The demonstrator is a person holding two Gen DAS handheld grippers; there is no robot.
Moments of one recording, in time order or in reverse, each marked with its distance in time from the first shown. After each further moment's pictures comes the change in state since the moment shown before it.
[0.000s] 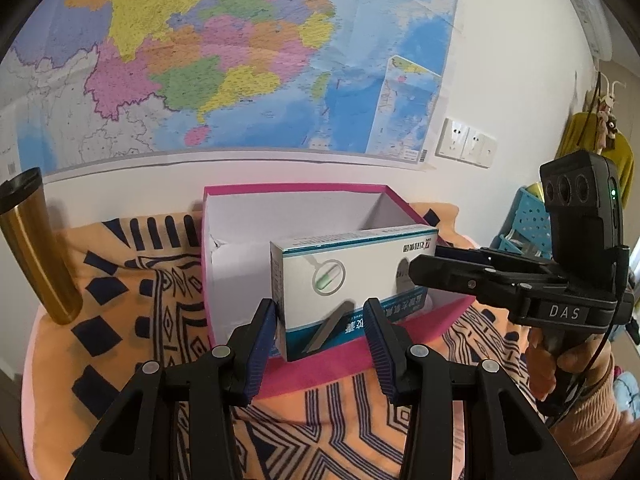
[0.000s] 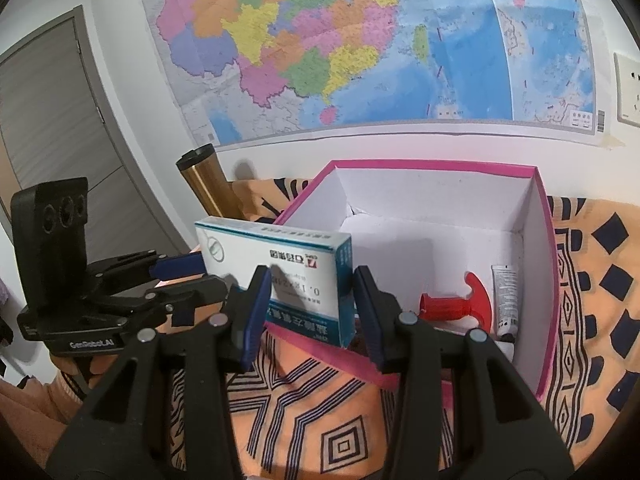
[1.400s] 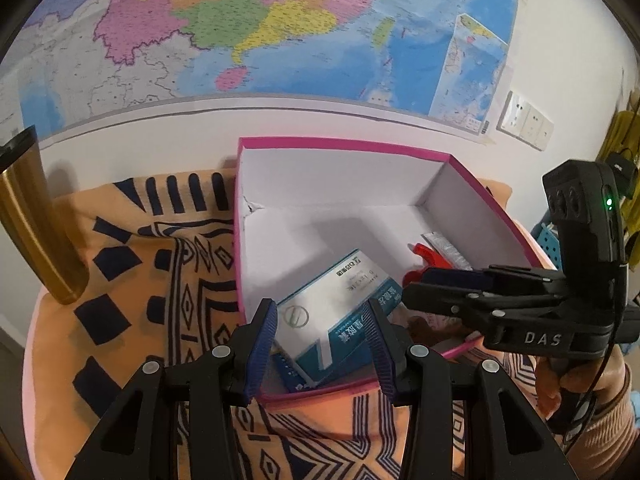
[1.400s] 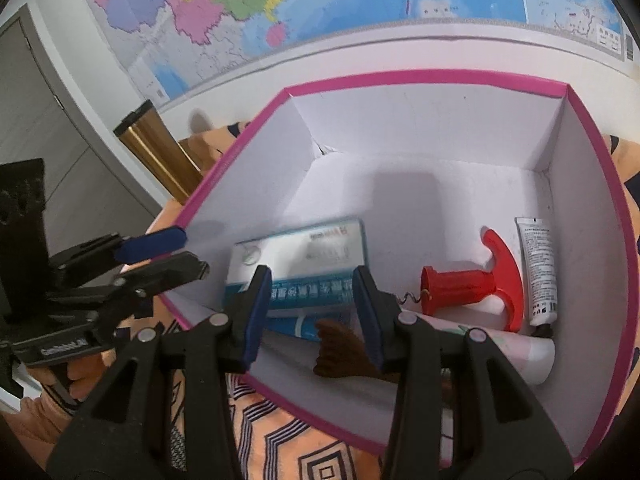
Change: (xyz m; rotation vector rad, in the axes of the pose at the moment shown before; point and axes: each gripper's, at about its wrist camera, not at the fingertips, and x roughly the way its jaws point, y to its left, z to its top) left arm 0.056 0.036 0.002 -0.065 0.135 0.119; right arm 0.083 -0.030 -0.003 0.112 0.223 -0.057
